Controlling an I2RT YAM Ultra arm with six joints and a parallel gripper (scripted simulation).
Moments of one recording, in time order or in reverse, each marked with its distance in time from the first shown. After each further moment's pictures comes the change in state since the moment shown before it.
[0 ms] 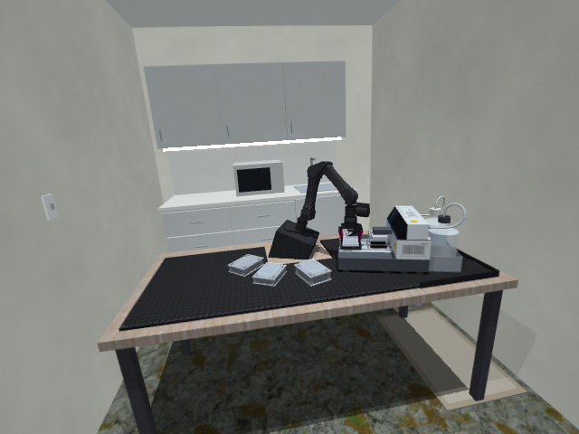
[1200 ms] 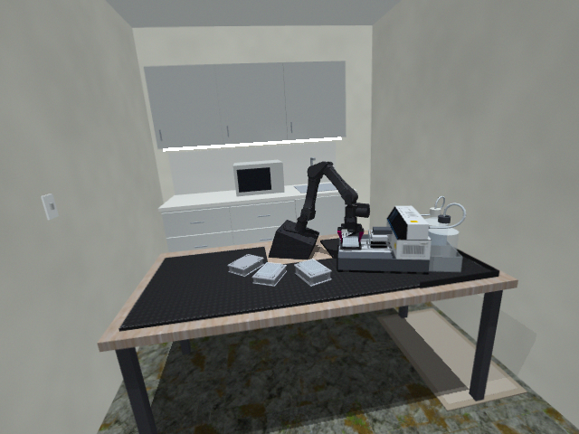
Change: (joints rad) arm 0.001 0.005 -0.005 0.012 0.000 0.001
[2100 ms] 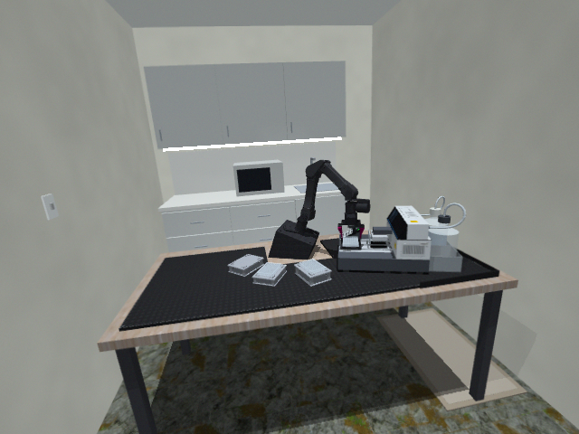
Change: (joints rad) arm -0.011 -0.045 0.052 -0.085 0.000 -0.008
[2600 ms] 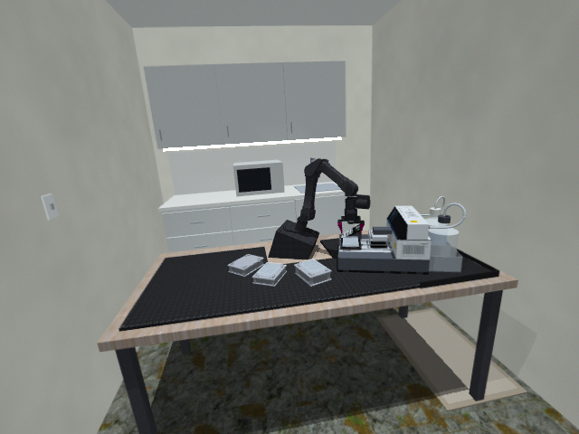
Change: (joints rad) arm -0.013 -0.033 0.057 -0.094 -0.002 -0.010
